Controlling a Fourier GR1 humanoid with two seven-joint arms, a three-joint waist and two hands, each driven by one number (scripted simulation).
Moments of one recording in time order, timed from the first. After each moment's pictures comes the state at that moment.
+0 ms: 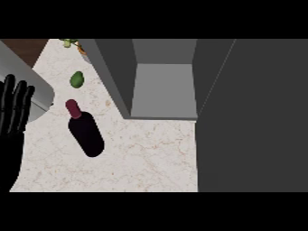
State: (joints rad) left arm 0.03 0.11 0.01 -2.10 -0.01 -0.02 0.01; right arm 0.00 -0.11 0.00 -2.10 0.00 0.00 0.00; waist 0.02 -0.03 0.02
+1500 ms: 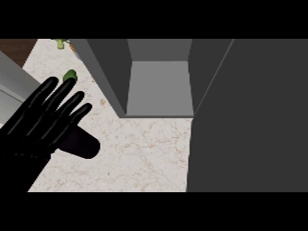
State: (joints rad) left arm -0.17 0.10 -0.10 -2.31 0.53 0.06 0.73; right arm 0.07 -0.14 0.11 -2.42 -0.19 0.10 0.41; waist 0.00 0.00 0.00
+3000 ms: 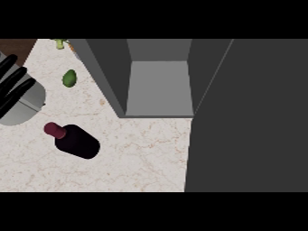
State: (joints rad) left arm -0.21 0.27 0.26 -2.09 0.67 -0.08 0.76; right arm -0.05 -0.14 0.08 -2.46 -0.16 0.05 0.58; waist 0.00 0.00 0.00
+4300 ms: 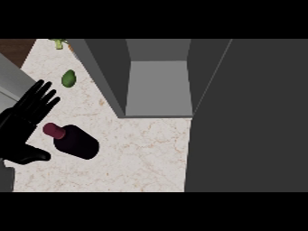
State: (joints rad) left arm -0.12 0.23 0.27 -1.57 0.49 -0.39 0.36; right arm -0.04 -0.12 0.08 -2.48 -0.14 0.08 0.61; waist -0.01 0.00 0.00
